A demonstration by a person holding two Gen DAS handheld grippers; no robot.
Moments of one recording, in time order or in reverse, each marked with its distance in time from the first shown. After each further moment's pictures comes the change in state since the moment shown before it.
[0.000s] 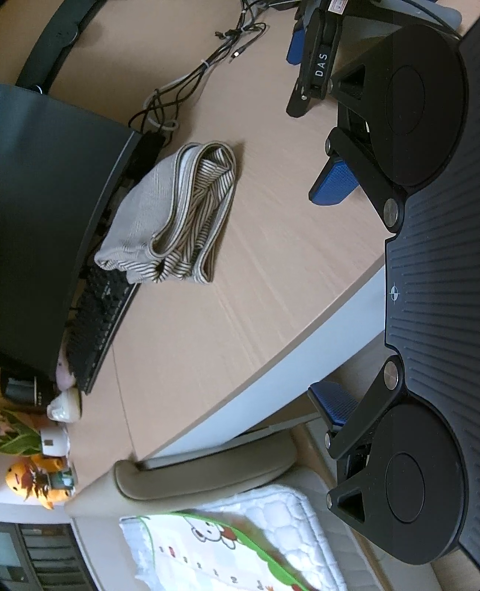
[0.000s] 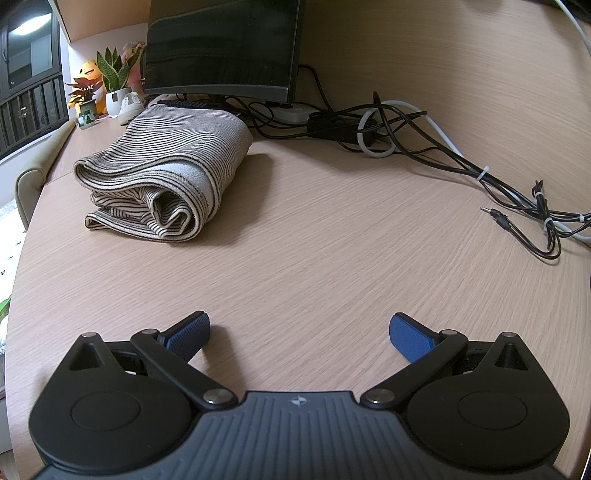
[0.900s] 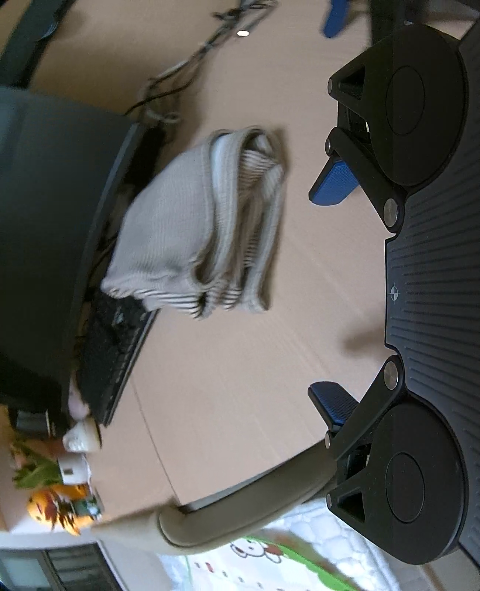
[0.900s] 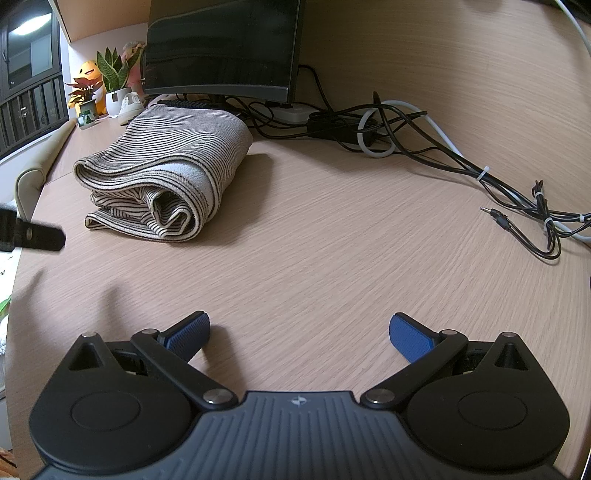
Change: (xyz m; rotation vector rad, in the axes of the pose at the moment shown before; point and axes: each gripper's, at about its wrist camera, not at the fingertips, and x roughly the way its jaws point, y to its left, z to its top) left arm 0.065 -0.032 0.056 0.078 -0.017 0.021; right arm 0.000 0.000 0.000 0.000 0.000 0.000
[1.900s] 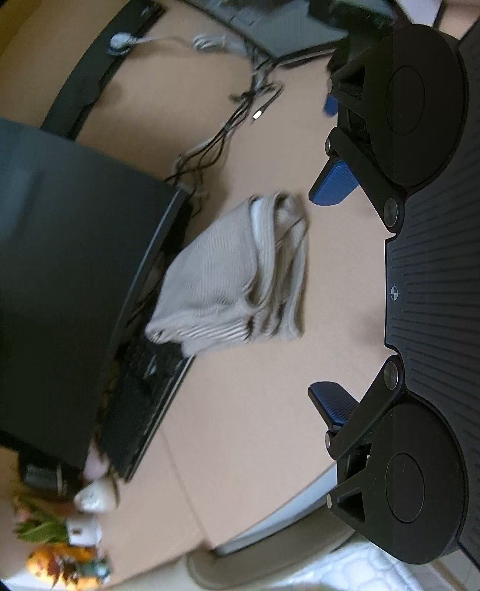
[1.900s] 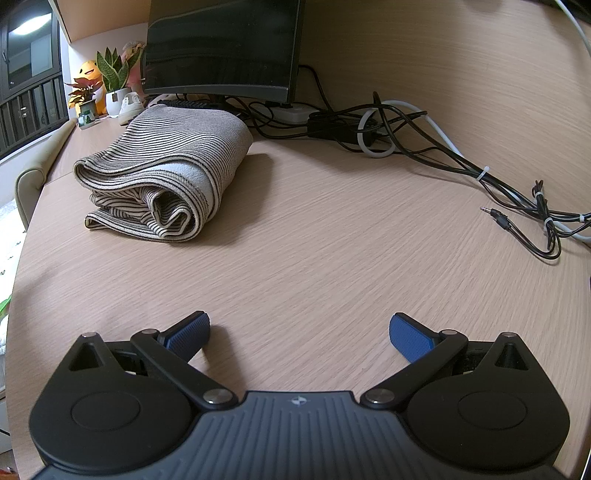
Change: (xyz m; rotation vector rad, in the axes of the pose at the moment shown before) left arm -0.040 0.051 0.024 0.057 -0.003 -0.306; right arm 0.000 0.000 0.000 0.000 0.000 0.000
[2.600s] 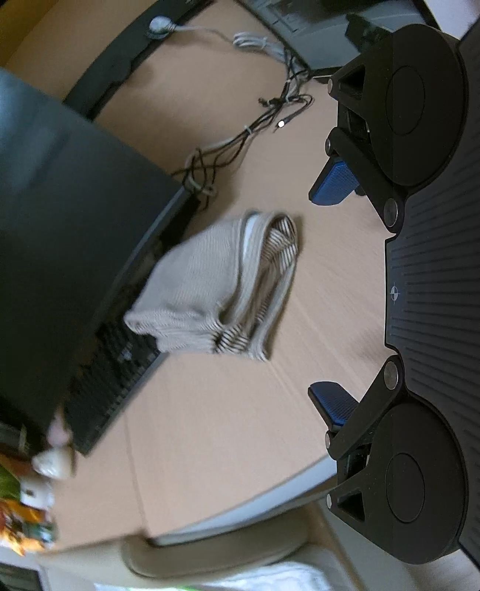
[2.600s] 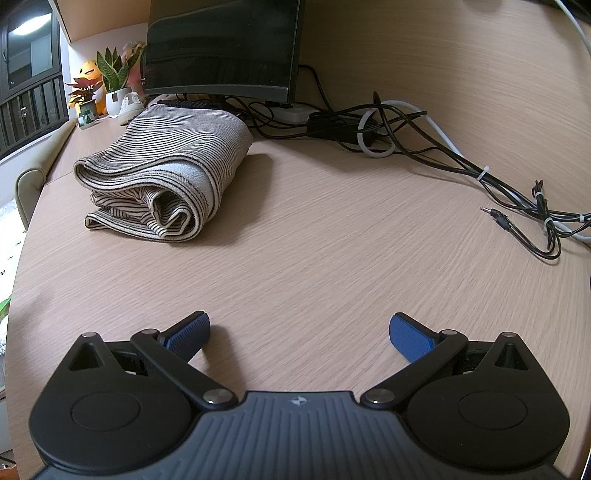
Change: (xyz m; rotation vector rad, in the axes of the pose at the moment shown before) left arm -0.005 -0.021 -0.014 -0.177 -0.016 0.011; right arm 0.000 0.000 0.000 0.000 0.000 0.000
